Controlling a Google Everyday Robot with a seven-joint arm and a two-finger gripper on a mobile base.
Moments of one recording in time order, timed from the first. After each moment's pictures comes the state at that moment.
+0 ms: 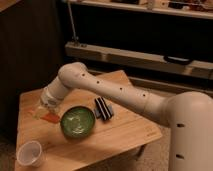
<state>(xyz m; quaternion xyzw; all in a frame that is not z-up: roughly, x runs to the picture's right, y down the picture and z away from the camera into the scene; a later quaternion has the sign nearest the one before) -0.307 0.104 0.608 0.40 -0.41 -0.82 0.10</state>
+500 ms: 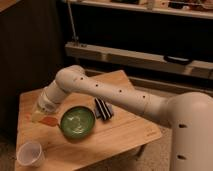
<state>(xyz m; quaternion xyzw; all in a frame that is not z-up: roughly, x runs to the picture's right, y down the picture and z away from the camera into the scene) -0.305 0.104 0.608 0.40 -0.40 -0.82 0.10</state>
